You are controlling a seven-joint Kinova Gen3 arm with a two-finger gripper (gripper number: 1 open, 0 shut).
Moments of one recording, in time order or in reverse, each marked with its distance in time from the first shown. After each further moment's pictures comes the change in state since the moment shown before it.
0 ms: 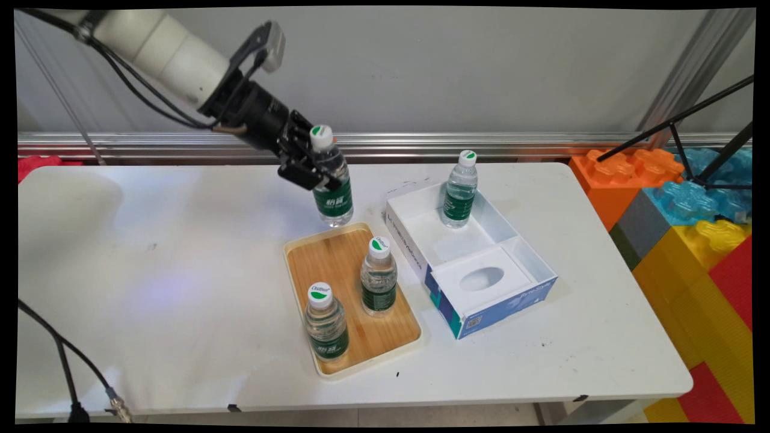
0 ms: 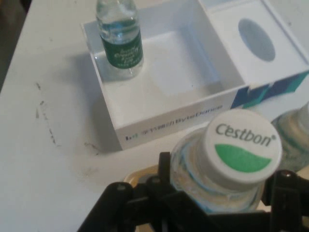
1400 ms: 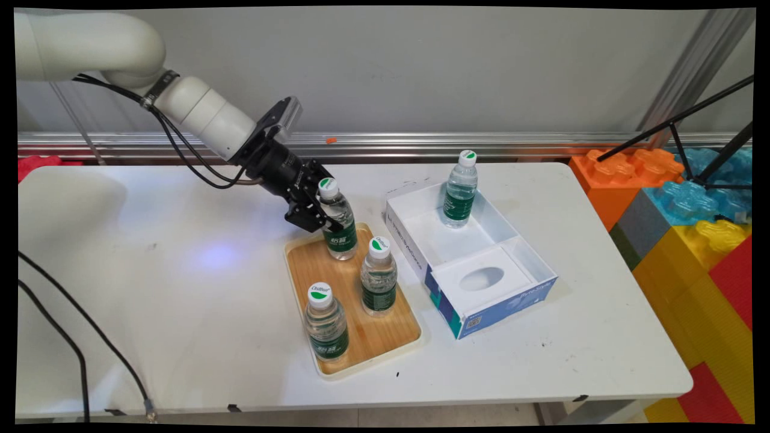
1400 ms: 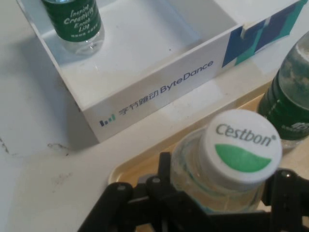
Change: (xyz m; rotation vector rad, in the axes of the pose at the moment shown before) arm -0.070 -0.039 0.080 -0.134 0.027 0.158
